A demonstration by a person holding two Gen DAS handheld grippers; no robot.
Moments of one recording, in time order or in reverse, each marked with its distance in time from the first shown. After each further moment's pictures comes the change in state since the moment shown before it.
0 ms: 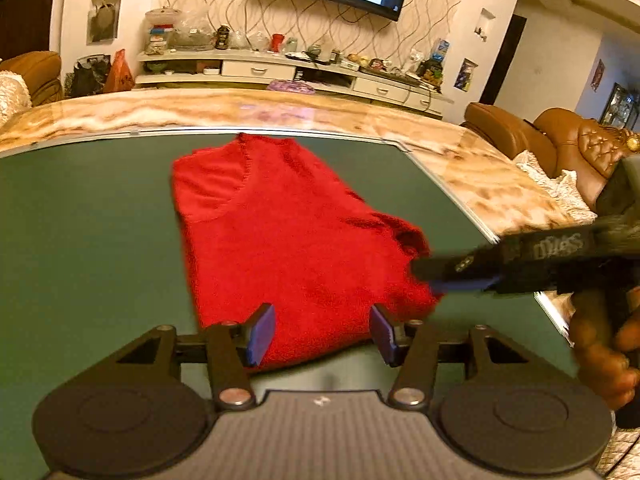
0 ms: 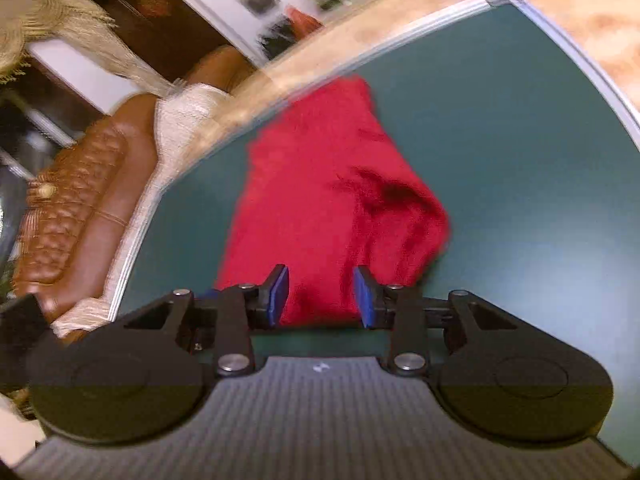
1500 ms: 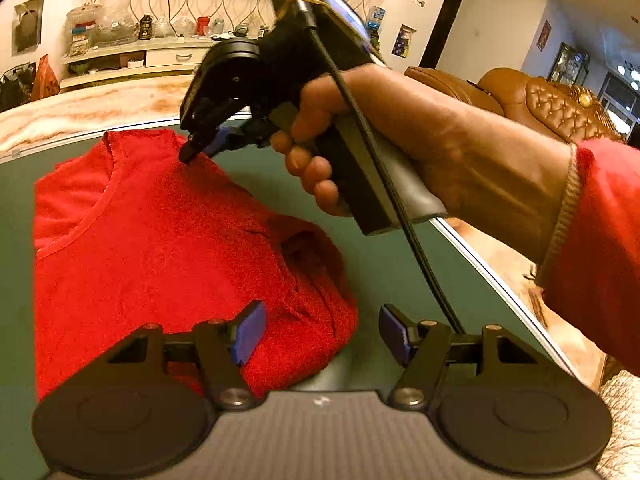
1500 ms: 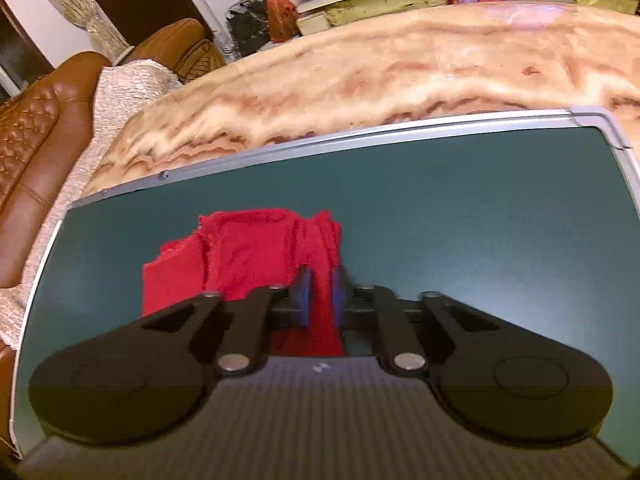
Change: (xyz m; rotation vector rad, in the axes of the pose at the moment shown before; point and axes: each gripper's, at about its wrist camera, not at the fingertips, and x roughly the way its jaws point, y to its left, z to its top) left arm 0.077 -0.043 0.024 0.122 0.071 -0.146; right arm 0.121 0.021 0.166 -0.192 0.035 -0.221
